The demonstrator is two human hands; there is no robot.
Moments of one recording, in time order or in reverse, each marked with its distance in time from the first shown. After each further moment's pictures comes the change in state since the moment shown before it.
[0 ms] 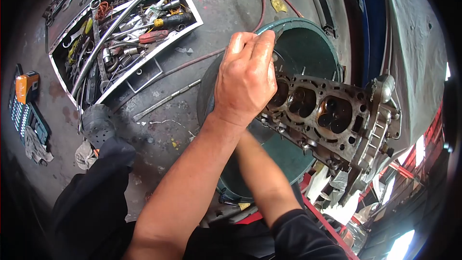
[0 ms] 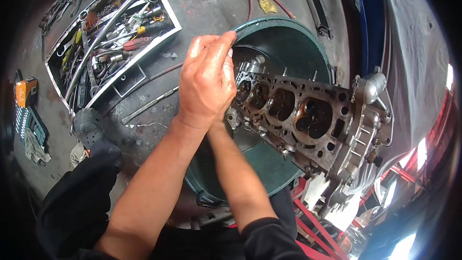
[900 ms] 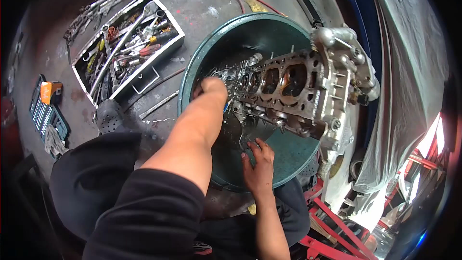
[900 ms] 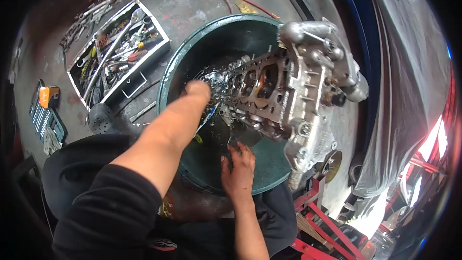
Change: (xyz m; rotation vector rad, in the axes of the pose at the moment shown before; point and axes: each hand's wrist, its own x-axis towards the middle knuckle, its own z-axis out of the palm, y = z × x) left_hand -0.101 -0.087 0.091 1.069 -1.530 -0.676; right_hand -0.258 0.018 -0.075 0.720 0.452 0.216
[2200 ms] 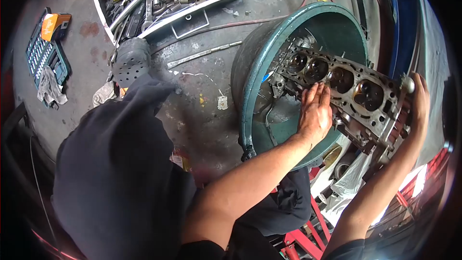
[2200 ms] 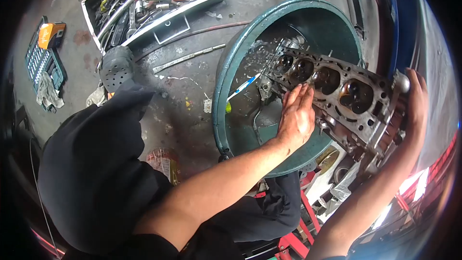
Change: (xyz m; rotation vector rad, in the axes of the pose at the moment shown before) left_hand -0.183 0.075 0.037 -1.373 0.794 0.536; right_hand 0.250 -0.056 -0.238 -0.054 0.172 0.239
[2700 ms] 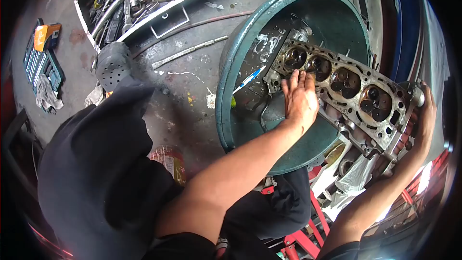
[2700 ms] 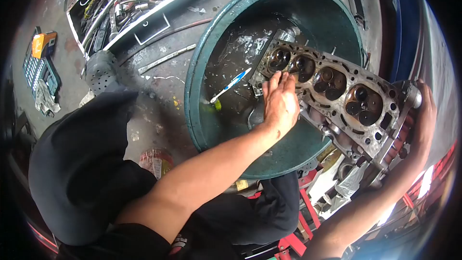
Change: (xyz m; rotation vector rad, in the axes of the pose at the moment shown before) left_hand 0.029 -0.049 0.025 0.269 -0.096 -0.154; right_hand 0.019 0.058 -0.004 0.066 -0.002 0.062
